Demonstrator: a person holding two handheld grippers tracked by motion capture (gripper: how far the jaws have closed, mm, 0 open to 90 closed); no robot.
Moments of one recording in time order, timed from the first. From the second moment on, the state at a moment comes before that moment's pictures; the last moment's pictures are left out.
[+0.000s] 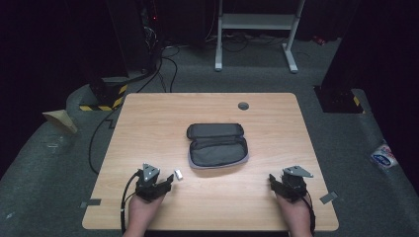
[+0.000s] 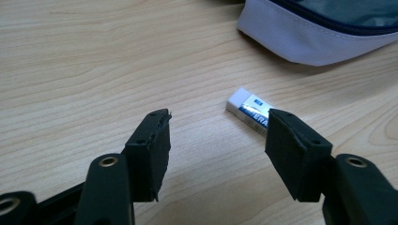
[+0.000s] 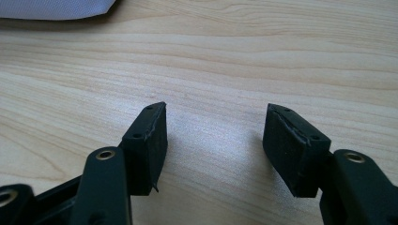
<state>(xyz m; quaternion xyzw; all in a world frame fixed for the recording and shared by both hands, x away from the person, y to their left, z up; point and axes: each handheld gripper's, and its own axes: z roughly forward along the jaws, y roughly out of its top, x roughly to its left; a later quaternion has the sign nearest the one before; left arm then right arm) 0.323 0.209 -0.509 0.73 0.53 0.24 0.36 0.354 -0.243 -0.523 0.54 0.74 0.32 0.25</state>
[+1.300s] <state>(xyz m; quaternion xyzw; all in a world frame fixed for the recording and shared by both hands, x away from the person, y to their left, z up) 0.336 0.167 -0.521 0.75 0.52 0.23 0.34 0.353 -0.243 -0.523 0.54 0.74 0.32 0.24</state>
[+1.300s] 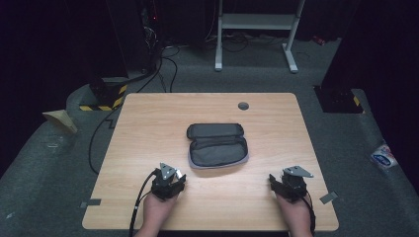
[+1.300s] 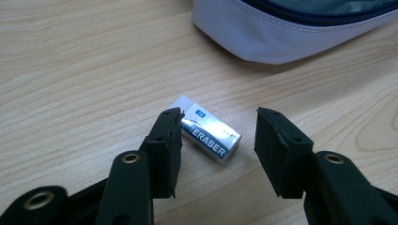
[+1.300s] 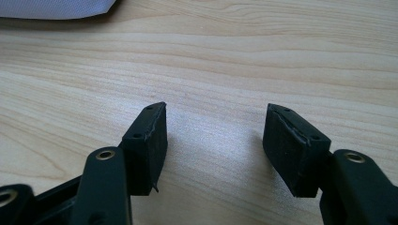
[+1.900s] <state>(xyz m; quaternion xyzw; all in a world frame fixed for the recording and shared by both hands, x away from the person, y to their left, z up) 0.338 0.167 -0.526 0.74 0.52 0.25 0.34 0.353 -0.243 -0.523 0.54 0.74 0.32 0.24</state>
